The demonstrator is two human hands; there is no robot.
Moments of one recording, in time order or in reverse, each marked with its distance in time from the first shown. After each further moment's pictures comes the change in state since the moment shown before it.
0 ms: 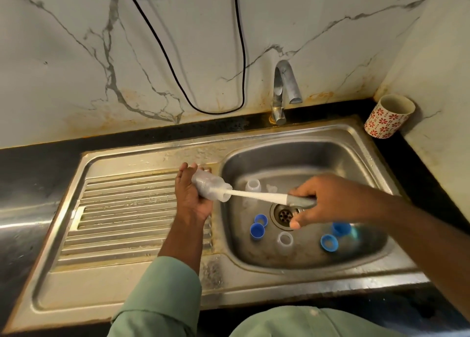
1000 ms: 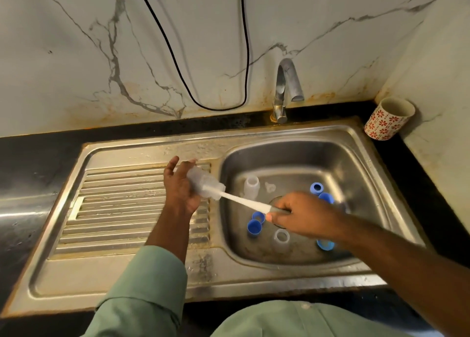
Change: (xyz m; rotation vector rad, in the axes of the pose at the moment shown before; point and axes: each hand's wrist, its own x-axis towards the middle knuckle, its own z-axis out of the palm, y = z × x) left_hand -0.005 0.021 -0.007 0.184 0.118 0.071; right_hand 0.015 -0.008 0.056 0.140 0.047 0.126
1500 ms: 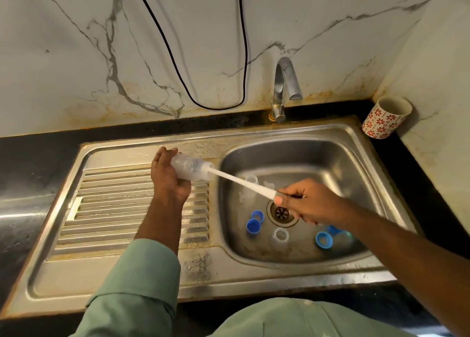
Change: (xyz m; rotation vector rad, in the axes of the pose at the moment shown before) left_hand -0.011 0.031 0.015 -0.101 0.044 0.032; right_hand -0.006 0.003 -0.017 0.329 0.032 0.010
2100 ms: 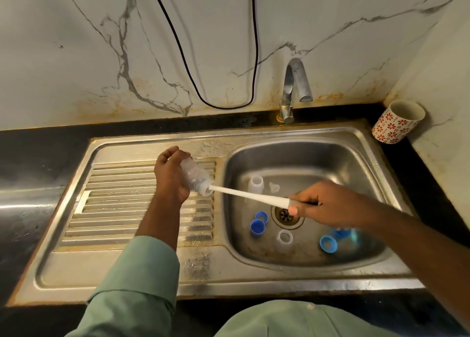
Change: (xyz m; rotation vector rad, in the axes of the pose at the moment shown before) left_hand -0.006 0.008 -0.003 0.352 0.086 0.070; right_hand -0.004 0.000 -0.024 -0.290 -0.122 -0.065
